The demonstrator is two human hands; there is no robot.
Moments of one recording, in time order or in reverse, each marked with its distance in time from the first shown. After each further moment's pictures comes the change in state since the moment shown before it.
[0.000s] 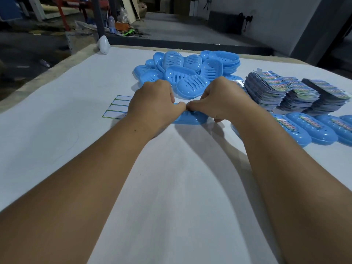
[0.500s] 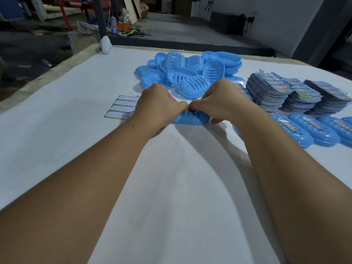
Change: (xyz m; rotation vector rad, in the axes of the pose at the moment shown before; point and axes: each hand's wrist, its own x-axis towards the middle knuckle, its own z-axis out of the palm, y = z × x) left_hand 0.001 0.004 0.001 -0.266 -0.137 -0.206; right_hand 0.006 0.002 0.005 0.211 -0.054 0.038
